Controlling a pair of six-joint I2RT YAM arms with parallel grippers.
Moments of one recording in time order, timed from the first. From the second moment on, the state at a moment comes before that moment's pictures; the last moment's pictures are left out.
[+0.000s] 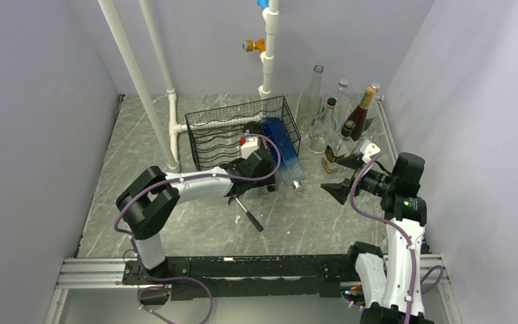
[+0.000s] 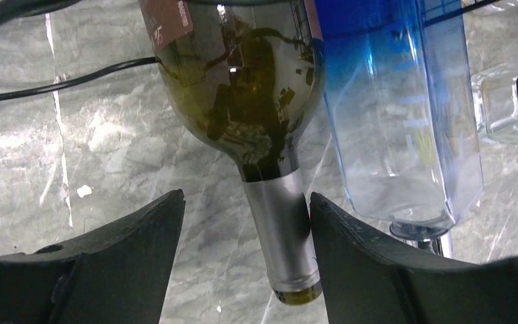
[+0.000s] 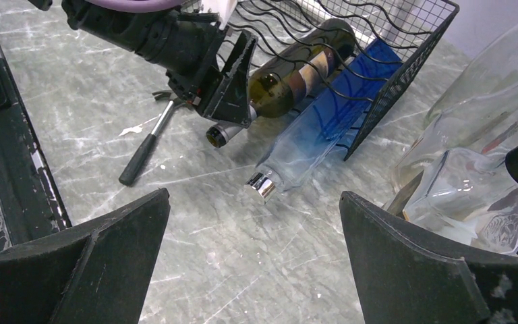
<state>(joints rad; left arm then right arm) -0.90 1.76 1.09 -0.14 -0.37 -0.89 -0.28 0.71 0.77 -0.63 -1.18 -0.57</state>
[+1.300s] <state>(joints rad) -0.98 1.96 1.21 -0.12 -0.67 -1.00 -0.28 0.70 0.77 -0.62 -1.16 -0.57</state>
